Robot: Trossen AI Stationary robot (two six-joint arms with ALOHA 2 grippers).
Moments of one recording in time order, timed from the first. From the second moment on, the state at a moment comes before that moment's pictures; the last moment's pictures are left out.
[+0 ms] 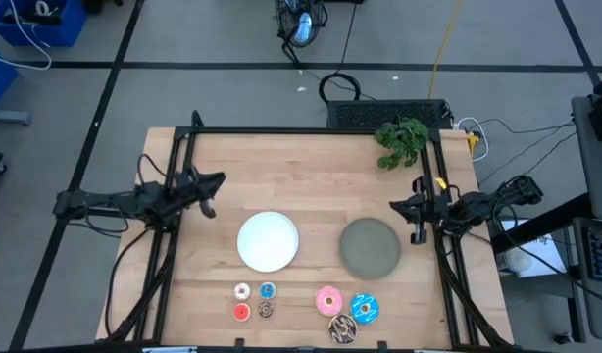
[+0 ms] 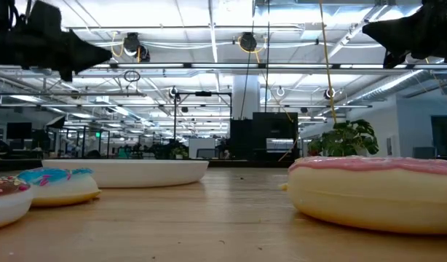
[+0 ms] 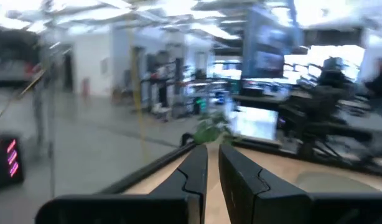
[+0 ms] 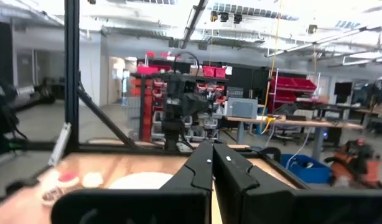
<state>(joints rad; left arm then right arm) -0.04 0.14 0.03 0.32 -0.48 0.06 0.38 0.01 0.01 0.25 0.47 -0.19</state>
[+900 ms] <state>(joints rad) -0.50 1.37 1.22 -1.01 -0.66 -0.63 0.38 0.01 0.01 0.24 0.47 -0.55</state>
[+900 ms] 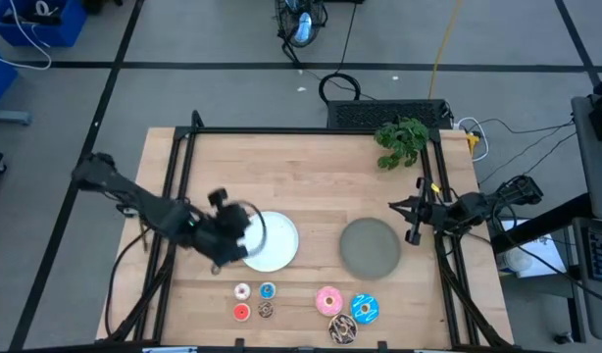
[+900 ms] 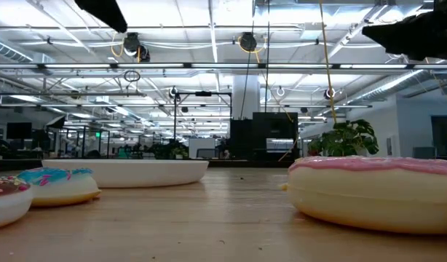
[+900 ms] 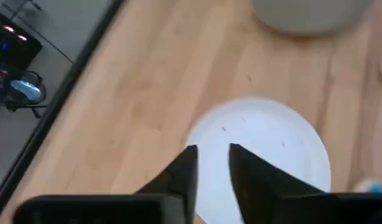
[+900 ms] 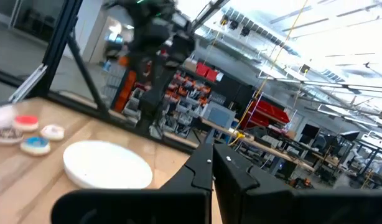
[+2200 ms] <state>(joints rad) -0.77 1.87 1.39 -1.08 -0.13 -0.81 0.38 0.01 0.02 0.33 0.47 -0.30</state>
